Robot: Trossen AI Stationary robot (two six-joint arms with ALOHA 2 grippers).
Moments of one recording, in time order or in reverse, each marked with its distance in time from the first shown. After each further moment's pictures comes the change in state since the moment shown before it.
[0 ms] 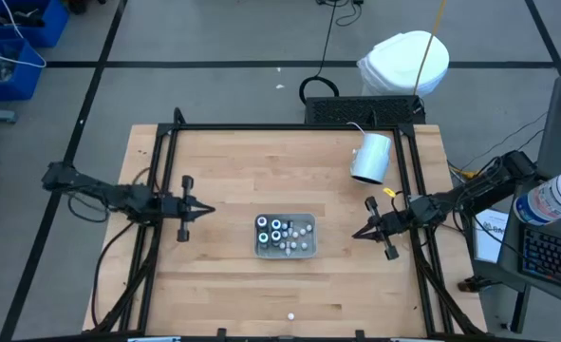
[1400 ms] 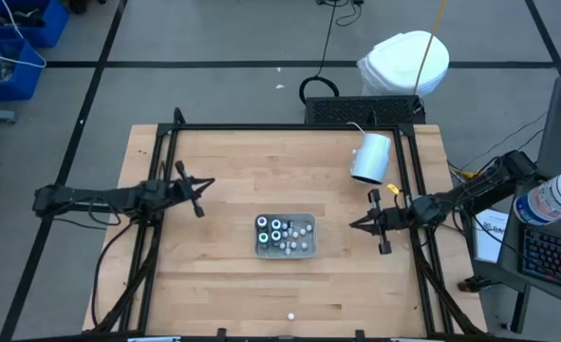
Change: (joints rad) left arm 0.332 -0.043 -0.107 -0.130 -0.203 0.104; right arm -0.004 0.013 0.000 0.070 0.167 -0.084
